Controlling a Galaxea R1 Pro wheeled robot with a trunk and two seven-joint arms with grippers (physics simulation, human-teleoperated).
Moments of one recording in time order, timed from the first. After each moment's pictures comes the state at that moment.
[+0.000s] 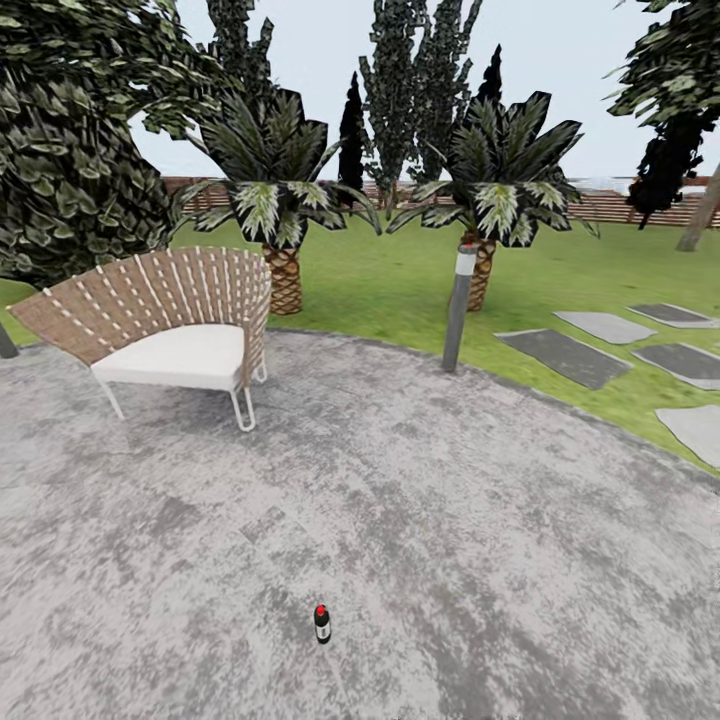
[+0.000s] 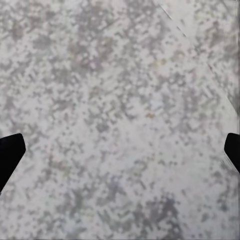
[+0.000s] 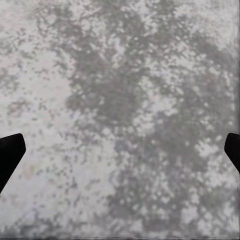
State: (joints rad) left arm -0.22 0.10 0.01 -0.31 0.09 -0.15 -0.01; right arm -0.06 -0.04 -0.01 -0.55 0.00 -0.25 0.00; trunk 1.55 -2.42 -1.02
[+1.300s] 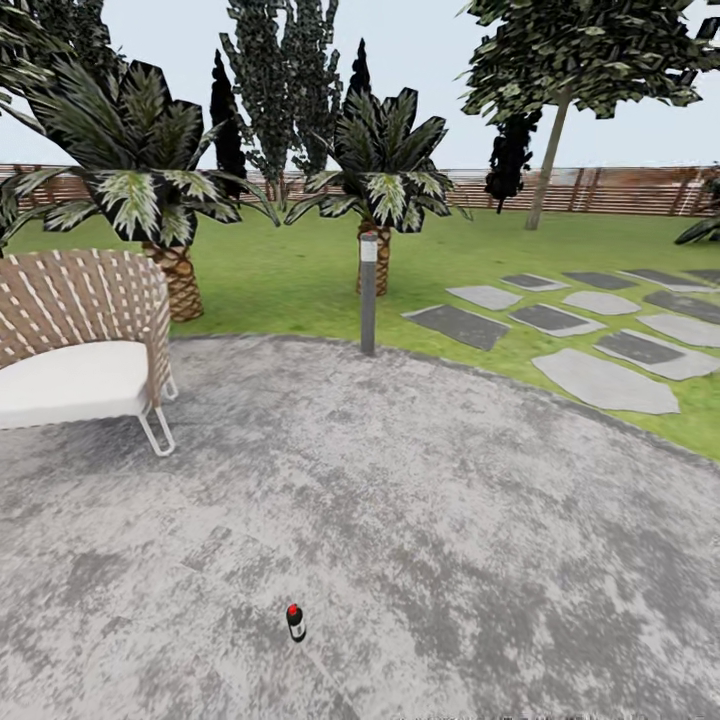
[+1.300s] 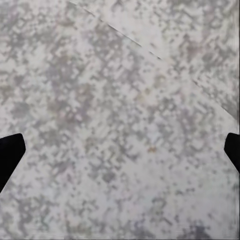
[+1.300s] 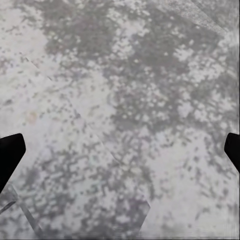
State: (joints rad) left arm -0.22 0.10 0.01 -0.31 0.09 -0.15 -0.01; right arm -0.06 -0.04 0.00 -0.55 0.00 -0.25 0.00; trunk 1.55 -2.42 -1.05
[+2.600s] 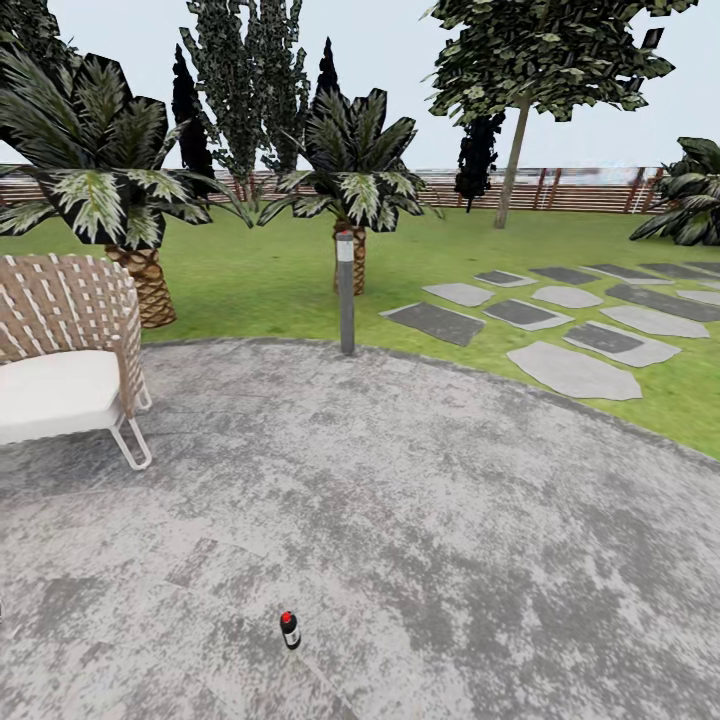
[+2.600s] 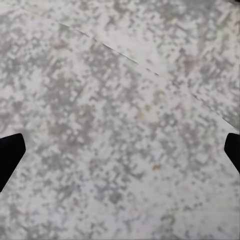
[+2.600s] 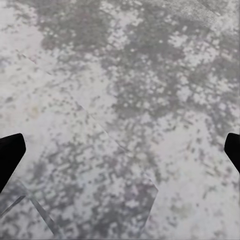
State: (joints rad) left arm -0.22 0.10 0.01 -0.31 0.09 -0.15 -0.01; right arm -0.06 -0.04 0.00 -0.55 0.00 -0.25 0.00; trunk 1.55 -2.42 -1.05
